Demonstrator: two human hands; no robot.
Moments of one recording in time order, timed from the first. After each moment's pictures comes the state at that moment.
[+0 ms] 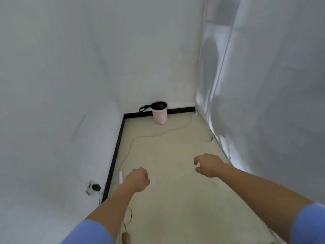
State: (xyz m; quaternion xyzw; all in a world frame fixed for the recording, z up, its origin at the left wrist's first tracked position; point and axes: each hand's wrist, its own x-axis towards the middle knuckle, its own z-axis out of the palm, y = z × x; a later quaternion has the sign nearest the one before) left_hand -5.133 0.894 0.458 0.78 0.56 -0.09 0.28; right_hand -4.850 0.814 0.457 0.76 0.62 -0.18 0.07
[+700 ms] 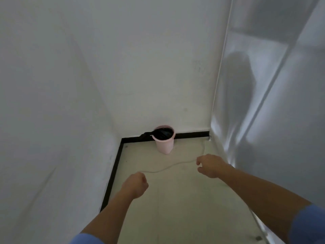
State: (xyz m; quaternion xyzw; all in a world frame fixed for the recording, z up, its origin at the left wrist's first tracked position) left_hand -4.909 1.368 0.464 0.75 0.60 -0.06 0.26; right_hand -4.607 1.311 0.458 0.75 0.64 -0.18 0.06
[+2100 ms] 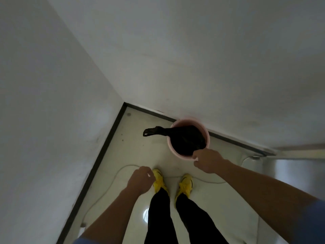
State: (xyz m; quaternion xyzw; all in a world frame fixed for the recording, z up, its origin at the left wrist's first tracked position) left_hand -4.761 2.035 0.219 0.47 0.72 -0.12 0.50; right_hand -4.500 2.099 0.197 0.56 0.70 -0.37 0.25
